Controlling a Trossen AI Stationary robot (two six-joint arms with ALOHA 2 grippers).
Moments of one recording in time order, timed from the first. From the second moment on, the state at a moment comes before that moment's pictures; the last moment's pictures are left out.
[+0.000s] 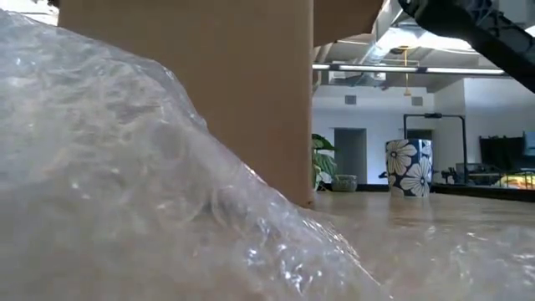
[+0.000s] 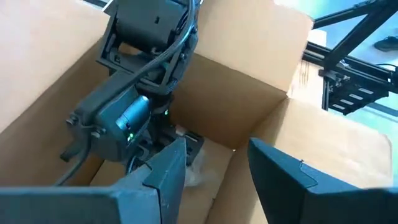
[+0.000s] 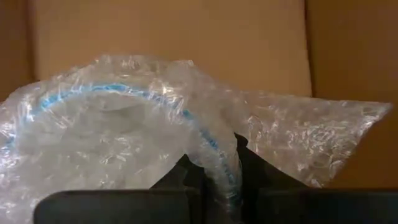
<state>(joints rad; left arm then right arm) -0.31 1.44 2.03 -1.38 -0.39 -0.57 -0.10 2.39 2.35 -1.22 0.02 0.09</state>
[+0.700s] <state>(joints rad) -0.37 1.44 2.03 -1.38 -0.42 -0.54 -0.18 2.38 2.36 -1.45 0.24 0.10</state>
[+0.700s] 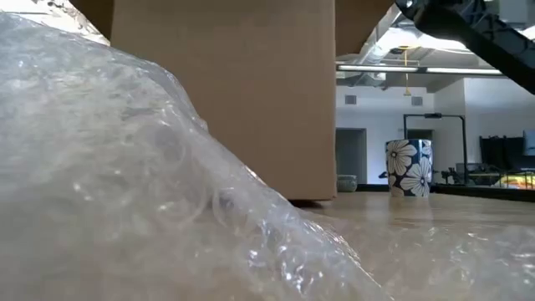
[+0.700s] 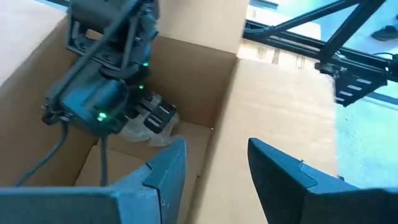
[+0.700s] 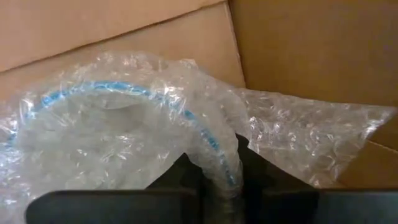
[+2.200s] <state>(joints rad) -0.06 1.60 1.93 -1.32 0.09 -0.13 -0.16 1.59 2.36 -1.32 0.11 0.07</state>
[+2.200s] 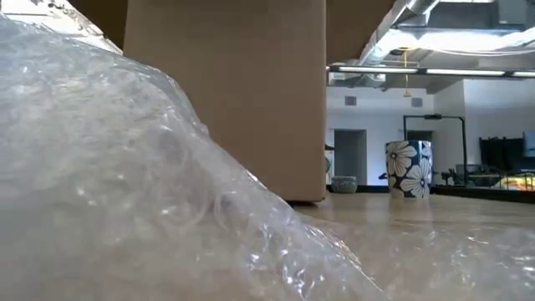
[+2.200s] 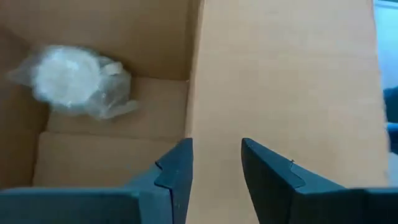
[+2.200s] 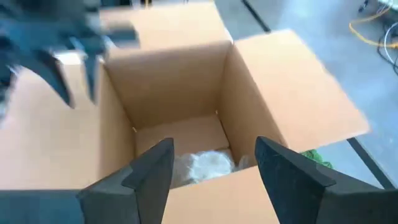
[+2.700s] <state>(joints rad) 0.01 1.77 1.93 -1.39 0.21 0.04 -0.10 1.53 2.35 -1.39 0.11 0.08</state>
